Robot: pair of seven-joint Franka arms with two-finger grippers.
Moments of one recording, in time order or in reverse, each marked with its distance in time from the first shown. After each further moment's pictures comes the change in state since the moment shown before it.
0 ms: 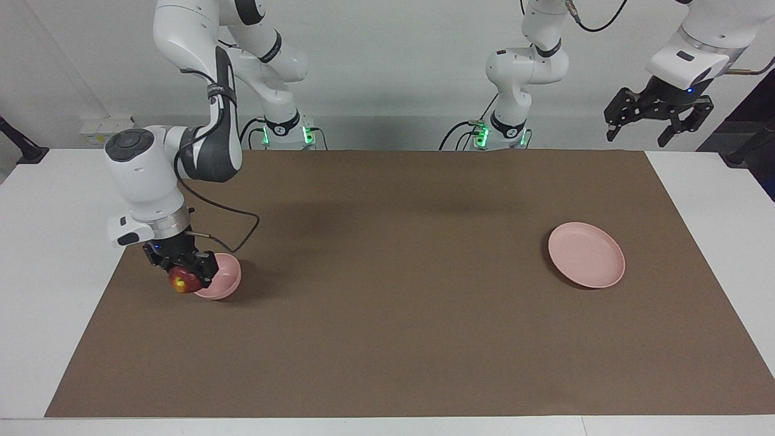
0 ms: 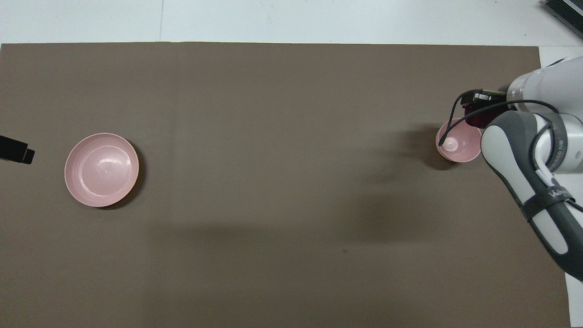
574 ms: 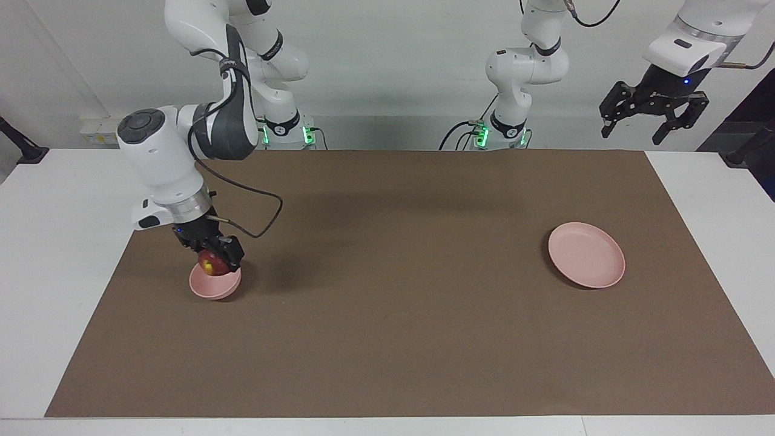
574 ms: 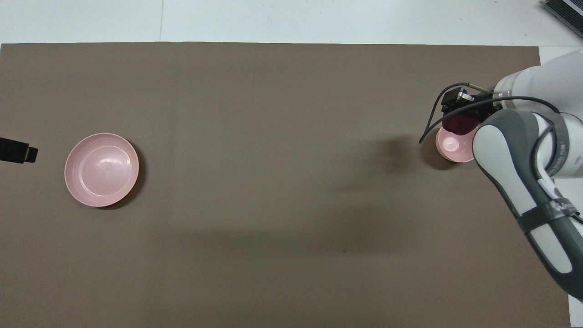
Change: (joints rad) left arm 0.000 -0.062 -0.005 -0.054 -0.037 0.054 -0.005; right arm 0.065 -0.049 0.001 0.000 0.104 -0.095 0.129
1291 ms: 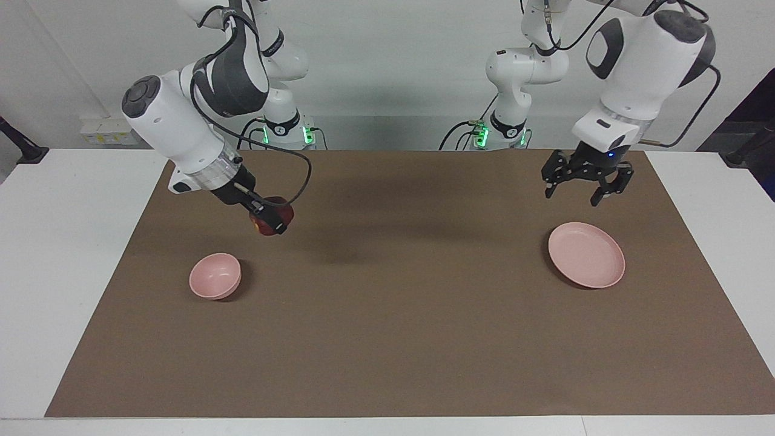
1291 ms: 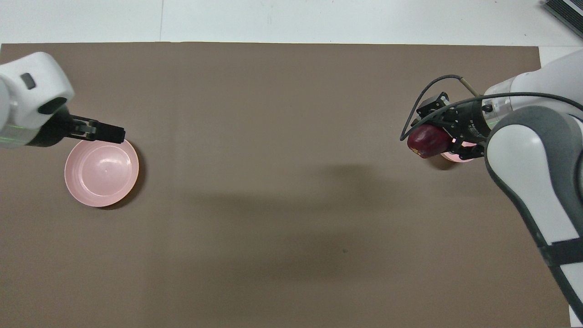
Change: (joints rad) left arm 0.004 0.005 -0.088 -0.262 -0.056 0.375 -0.076; right arm 0.075 -0.127 0.003 0.011 0.260 -0.284 0.351
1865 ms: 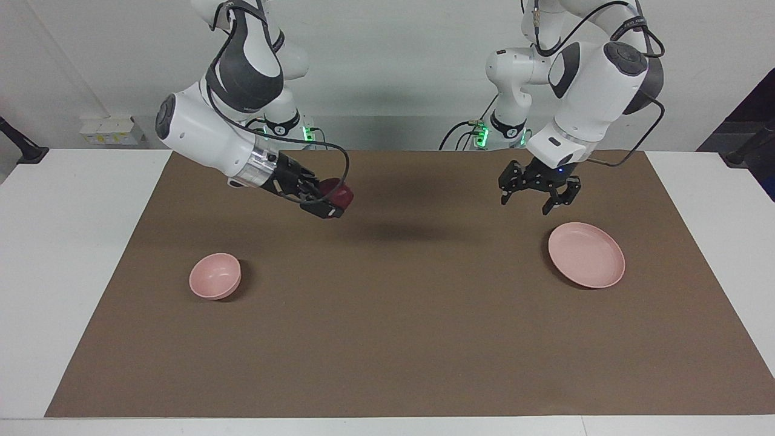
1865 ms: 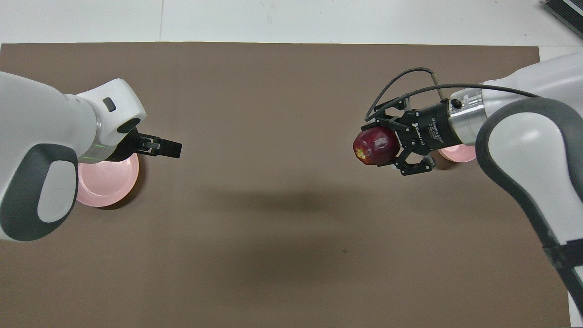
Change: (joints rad) left arm -0.016 0.007 -0.116 -0.183 -0.065 0.174 -0.098; right arm 0.058 -0.003 0.003 -0.013 0.405 -0.058 0.265
